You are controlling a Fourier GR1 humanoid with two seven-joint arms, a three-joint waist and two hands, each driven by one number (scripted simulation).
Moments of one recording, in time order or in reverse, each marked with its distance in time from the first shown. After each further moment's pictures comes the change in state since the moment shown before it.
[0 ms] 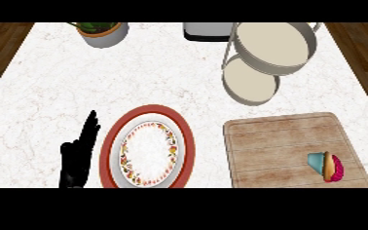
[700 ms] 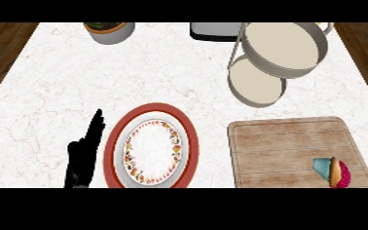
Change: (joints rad) left arm -0.006 -0.033 -0.003 -0.009 -0.046 -0.021 0.013; right arm -0.329 -0.182 -0.033 0.019 -0.172 0.071 0.301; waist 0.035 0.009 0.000
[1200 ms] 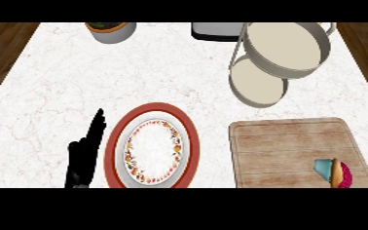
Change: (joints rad) left arm -0.001 -0.013 0.014 0.003 -0.014 -0.026 -0.004; right arm -0.234 0.024 0.194 0.285 0.135 -0.109 -0.024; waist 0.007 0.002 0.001
